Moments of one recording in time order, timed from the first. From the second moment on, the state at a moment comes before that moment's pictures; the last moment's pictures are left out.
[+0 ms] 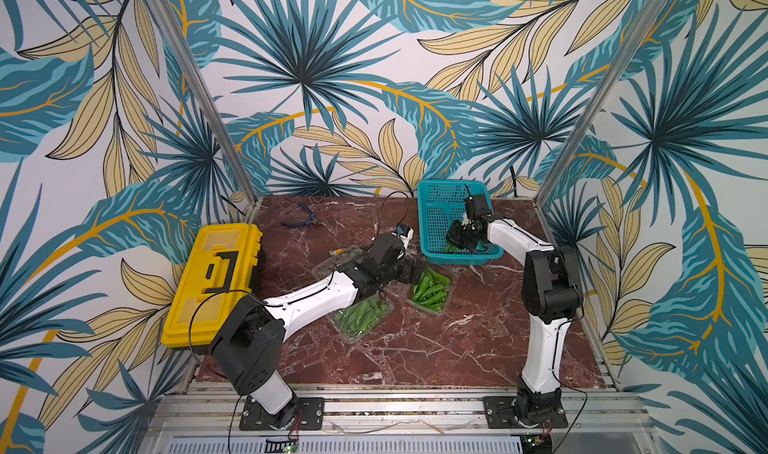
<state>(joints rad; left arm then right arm) -0.74 1.62 1.14 -0.09 0.03 -0.30 0.15 2.08 1.62 -0.58 -0.19 0.67</state>
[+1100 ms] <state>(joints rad) -0.81 1.97 1.41 -0.38 0.09 -0.10 0.15 1.73 1.35 -0.63 -0.21 0.69</state>
